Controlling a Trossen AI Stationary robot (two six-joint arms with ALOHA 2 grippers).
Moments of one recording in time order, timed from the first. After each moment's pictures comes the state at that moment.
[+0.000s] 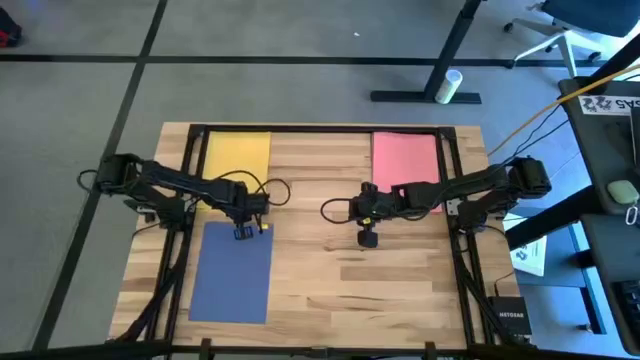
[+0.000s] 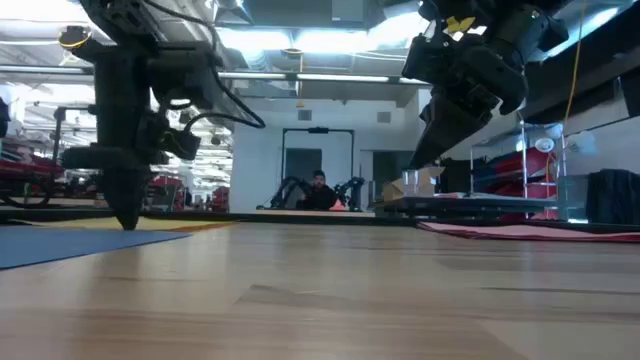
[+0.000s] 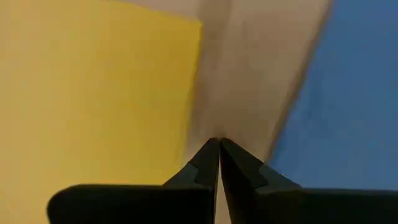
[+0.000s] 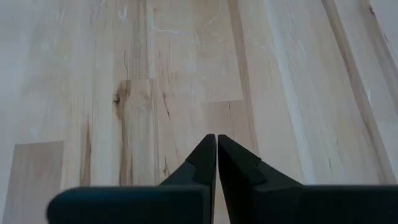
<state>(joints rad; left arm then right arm) 0.04 1.43 0.66 -0.73 -0.20 -0.18 0.07 1.46 0.82 -0.29 0.09 0.11</state>
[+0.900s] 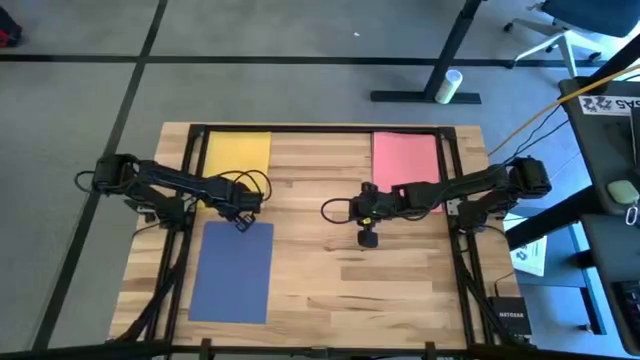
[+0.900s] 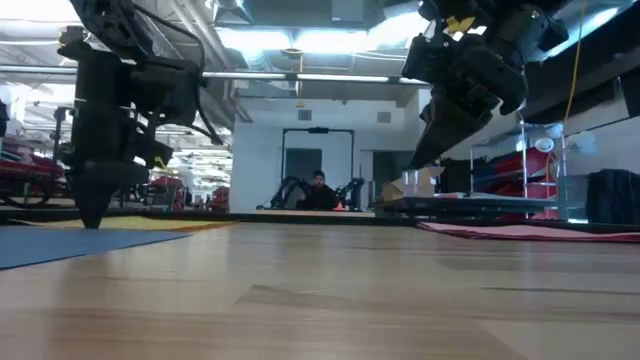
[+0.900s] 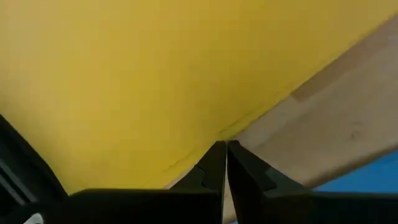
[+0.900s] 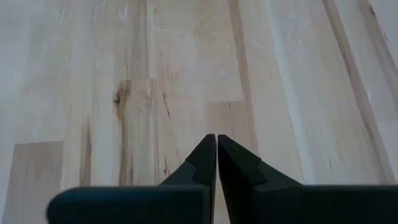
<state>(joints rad) 0.10 1.43 0.60 -0.88 -0.28 -0.81 0.07 1.46 0.82 -0.29 0.09 0.10</state>
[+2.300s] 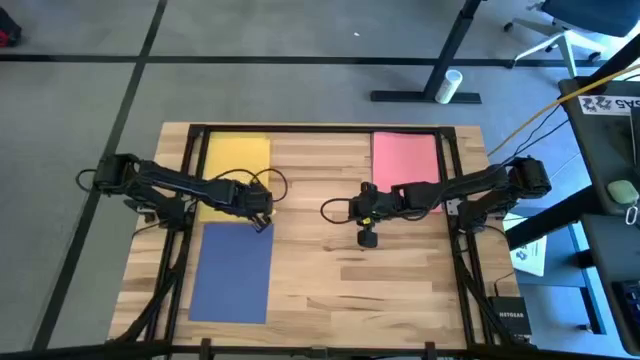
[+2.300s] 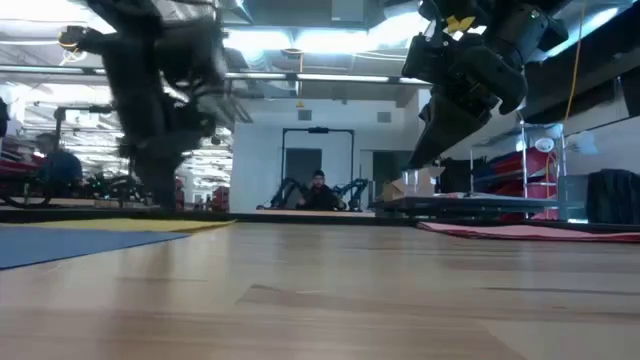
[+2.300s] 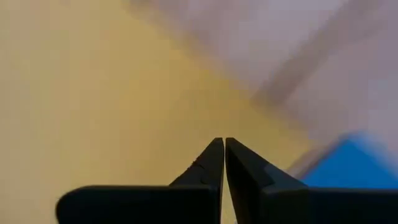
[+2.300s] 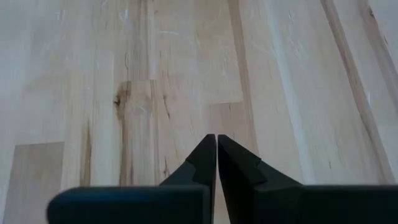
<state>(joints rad) 0.00 1.42 0.70 -0.47 -0.33 -0.54 0.07 1.46 0.82 -0.28 0.09 0.10</state>
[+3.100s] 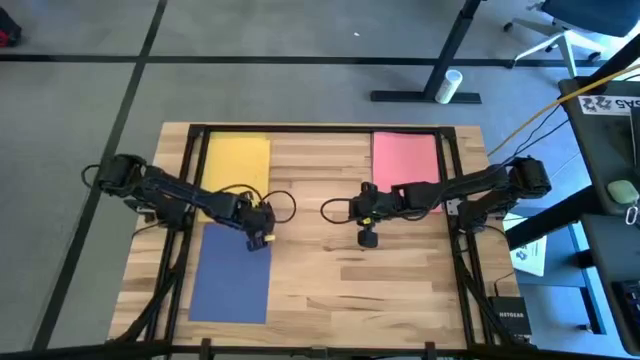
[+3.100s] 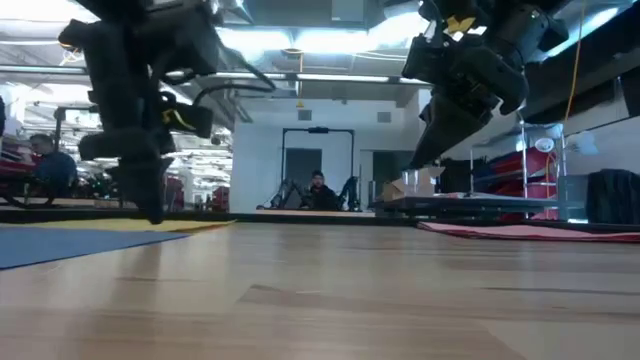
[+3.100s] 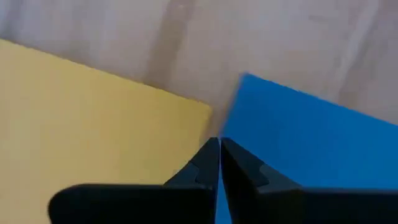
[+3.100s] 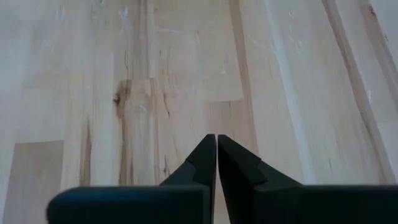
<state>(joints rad) -0.13 1.47 0.71 -0.60 -0.30 -0.41 0.07 1.46 0.82 -0.29 0.09 0.10</state>
